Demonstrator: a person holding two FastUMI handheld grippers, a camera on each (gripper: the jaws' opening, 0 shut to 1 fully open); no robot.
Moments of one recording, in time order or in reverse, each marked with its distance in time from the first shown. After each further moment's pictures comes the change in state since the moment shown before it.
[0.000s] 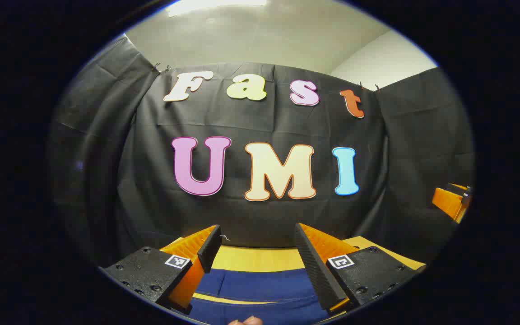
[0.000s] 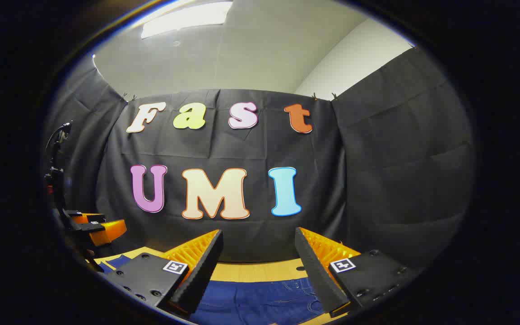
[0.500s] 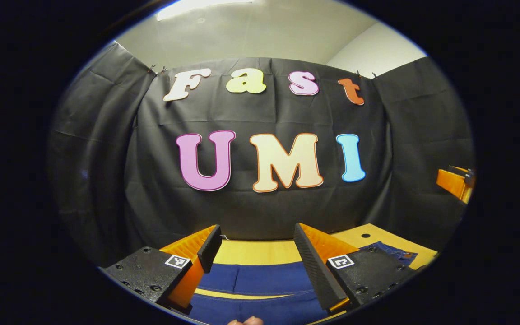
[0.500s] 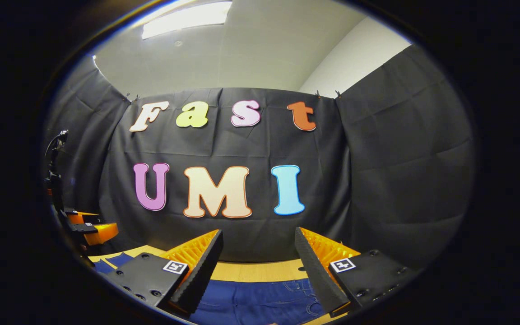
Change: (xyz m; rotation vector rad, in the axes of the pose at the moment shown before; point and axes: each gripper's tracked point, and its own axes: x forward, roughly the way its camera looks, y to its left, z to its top) left arm -0.009 0.026 -0.026 0.078 0.061 0.040; right arm 0.013 -0.012 -0.010 -0.004 0.000 0.049
